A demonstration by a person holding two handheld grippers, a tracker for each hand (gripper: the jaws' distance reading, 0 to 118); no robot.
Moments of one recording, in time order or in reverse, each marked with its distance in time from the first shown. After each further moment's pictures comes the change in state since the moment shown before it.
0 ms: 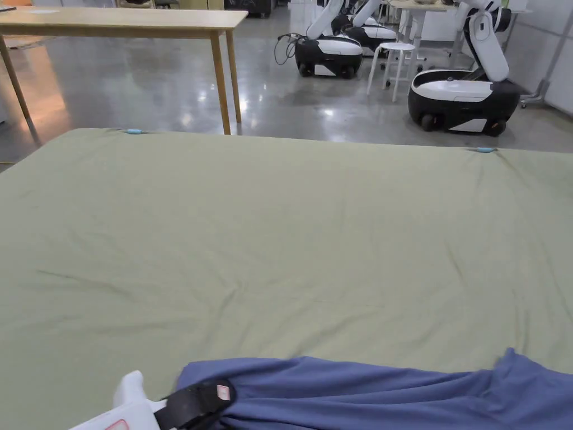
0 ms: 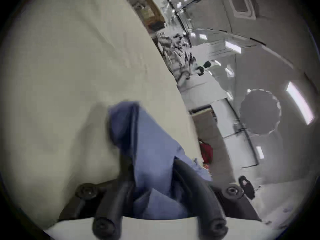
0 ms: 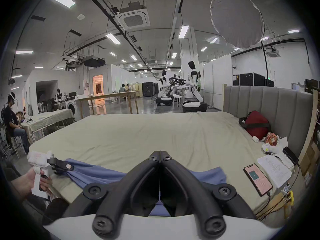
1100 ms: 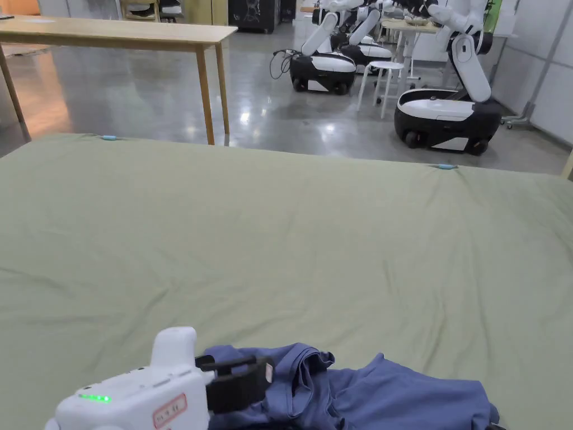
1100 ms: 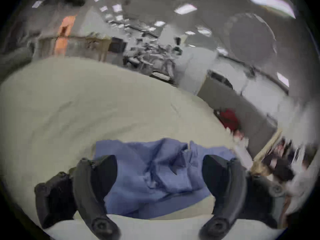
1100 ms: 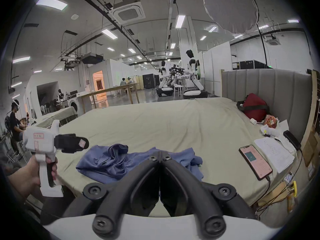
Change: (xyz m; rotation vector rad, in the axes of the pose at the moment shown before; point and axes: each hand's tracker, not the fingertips) left arm 0.165 -0.097 -0.080 0.000 0.118 -0.503; right arm 0.059 -0.042 0.025 -0.090 0.043 -0.074
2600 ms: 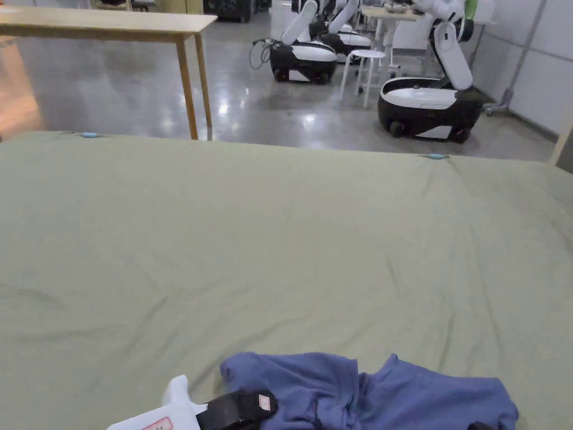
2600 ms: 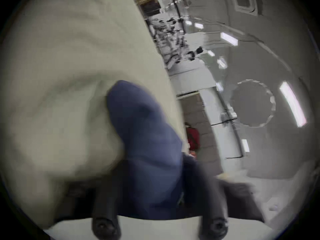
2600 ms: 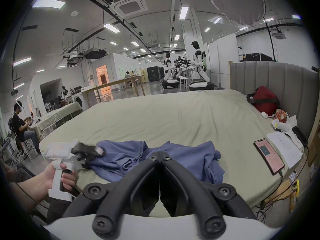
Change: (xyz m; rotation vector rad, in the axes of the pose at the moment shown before) left arm -0.086 -0.047 -0.067 -0.197 -0.279 0.557; right arm -0.037 0.002 -0.024 -0.073 0.034 0.007
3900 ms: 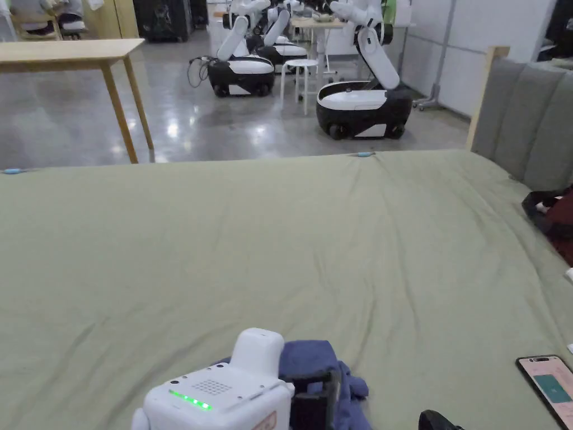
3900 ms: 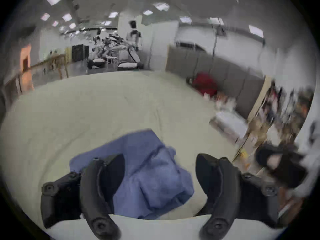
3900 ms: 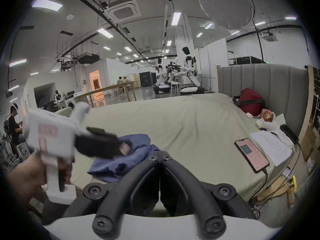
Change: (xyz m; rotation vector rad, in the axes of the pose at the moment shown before) left arm 0.208 -0.085 -0.057 -0.008 0.183 -0.902; right arm 0.044 -0.013 0.037 0.050 -0.061 -0.033
